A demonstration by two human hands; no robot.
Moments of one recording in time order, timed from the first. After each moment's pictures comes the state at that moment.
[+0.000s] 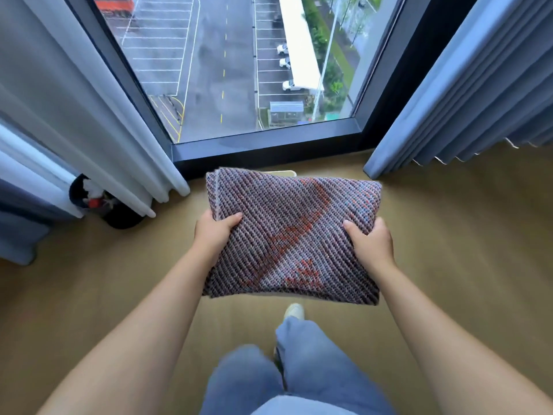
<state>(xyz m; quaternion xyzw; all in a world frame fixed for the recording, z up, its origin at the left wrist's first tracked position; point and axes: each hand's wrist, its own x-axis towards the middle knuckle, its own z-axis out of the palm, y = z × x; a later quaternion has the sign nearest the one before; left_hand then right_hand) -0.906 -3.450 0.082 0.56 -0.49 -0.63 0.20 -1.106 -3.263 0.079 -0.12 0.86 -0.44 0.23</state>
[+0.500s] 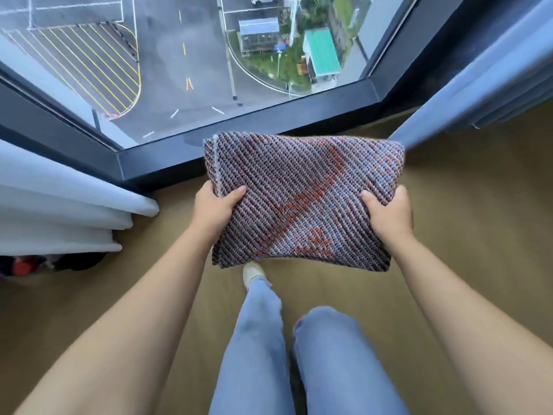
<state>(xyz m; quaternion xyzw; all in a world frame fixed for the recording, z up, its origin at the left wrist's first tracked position) -1.118 -3.736 -0.063 0.54 -0.55 -0.62 0.12 -1.309 -3.524 -0.049 -0.04 0.90 -0.37 0.22</state>
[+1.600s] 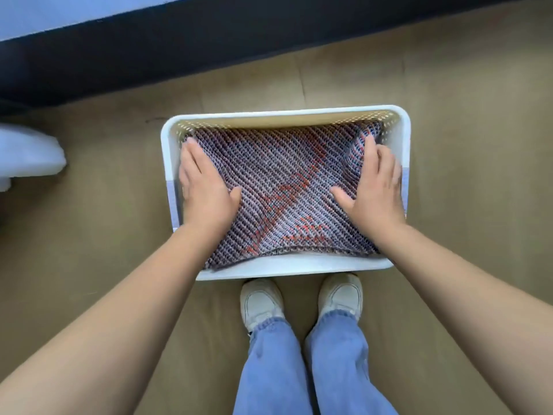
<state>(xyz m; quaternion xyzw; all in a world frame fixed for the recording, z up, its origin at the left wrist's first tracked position) -1.136 -3.824 -0.541 0.57 -0.77 -0.29 -0.10 -1.322 -3.673 -0.541 -0.36 0.89 -0.05 0.27</state>
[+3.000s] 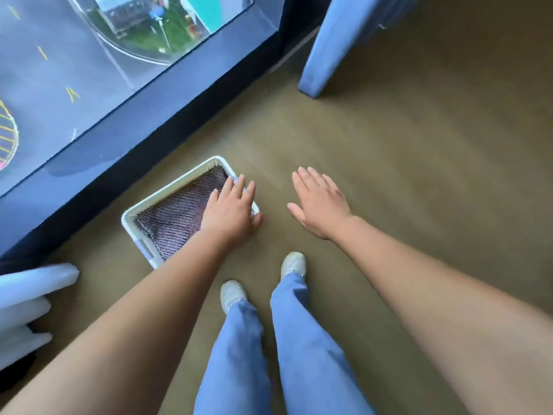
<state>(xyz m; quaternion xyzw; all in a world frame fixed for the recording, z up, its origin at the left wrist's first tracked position) -1.235 -3.663 -0.185 0.08 -0.94 -0.17 -0.27 -1.312 -3.500 -0.172 -0.31 0.91 0.06 0.27</state>
